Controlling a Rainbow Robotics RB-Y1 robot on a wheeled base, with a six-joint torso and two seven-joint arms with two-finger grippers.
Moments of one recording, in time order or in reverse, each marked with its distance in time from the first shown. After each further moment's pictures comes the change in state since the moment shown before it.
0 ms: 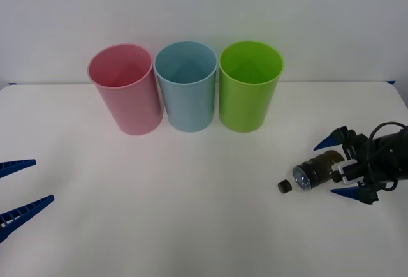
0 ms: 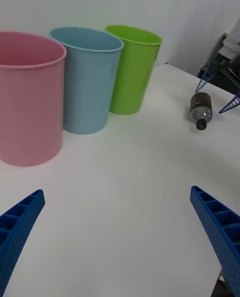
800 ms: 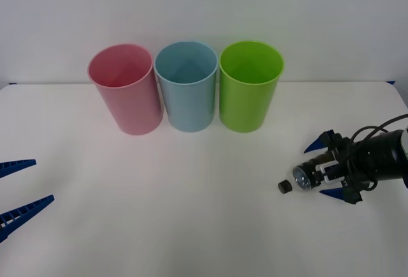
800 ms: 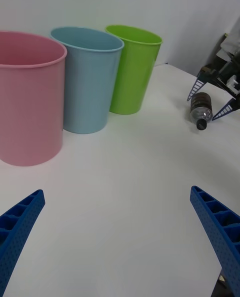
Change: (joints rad) right arm -0.052 0.116 0.002 0.093 0.143 0.017 0.012; left arm 0.000 0.000 0.000 0.000 0.000 0.000 0.000
